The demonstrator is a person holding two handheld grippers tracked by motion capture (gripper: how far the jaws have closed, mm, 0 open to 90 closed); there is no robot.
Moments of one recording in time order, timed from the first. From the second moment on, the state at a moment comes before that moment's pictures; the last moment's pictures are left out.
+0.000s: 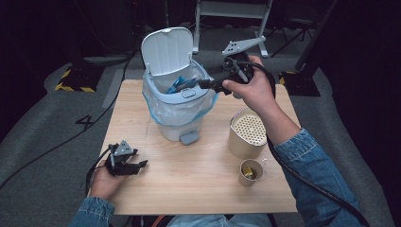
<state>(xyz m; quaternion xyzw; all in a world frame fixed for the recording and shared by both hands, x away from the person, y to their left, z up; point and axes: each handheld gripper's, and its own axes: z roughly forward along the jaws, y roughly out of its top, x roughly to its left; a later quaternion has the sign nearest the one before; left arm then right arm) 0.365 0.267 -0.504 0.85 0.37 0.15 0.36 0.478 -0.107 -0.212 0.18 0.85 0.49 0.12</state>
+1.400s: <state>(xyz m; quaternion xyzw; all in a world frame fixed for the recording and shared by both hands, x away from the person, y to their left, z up) 0.362 0.269 -0.503 0.84 0.37 0.15 0.35 0.405 -0.293 -0.305 0.21 0.85 0.47 0.12</state>
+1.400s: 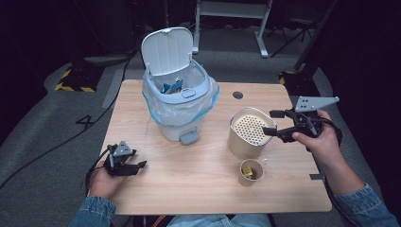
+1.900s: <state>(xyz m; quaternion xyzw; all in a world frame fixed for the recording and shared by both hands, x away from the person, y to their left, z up) 0.363 0.269 -0.504 0.84 0.37 0.15 0.36 0.368 -0.331 -0.367 0.22 0.85 0.46 0.09</state>
